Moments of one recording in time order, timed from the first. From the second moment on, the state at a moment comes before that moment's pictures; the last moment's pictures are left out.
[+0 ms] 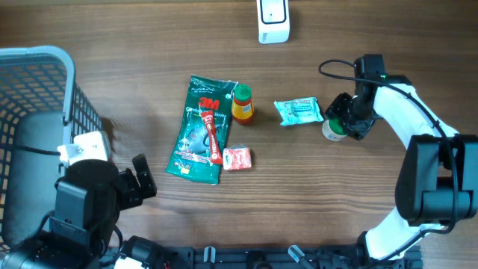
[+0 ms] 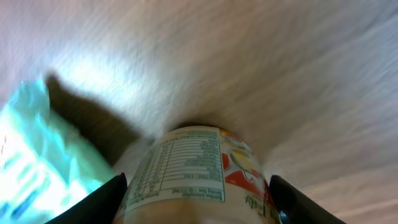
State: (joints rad) left arm -0.36 0.73 1.26 -1.37 -0.37 -0.47; right arm 0.00 1.85 1.19 -0.82 -0.16 0.67
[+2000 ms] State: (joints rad) left arm -0.36 0.73 1.26 -1.37 -0.37 -0.47; right arm 0.26 2.39 1.65 0.73 -0.06 0.24
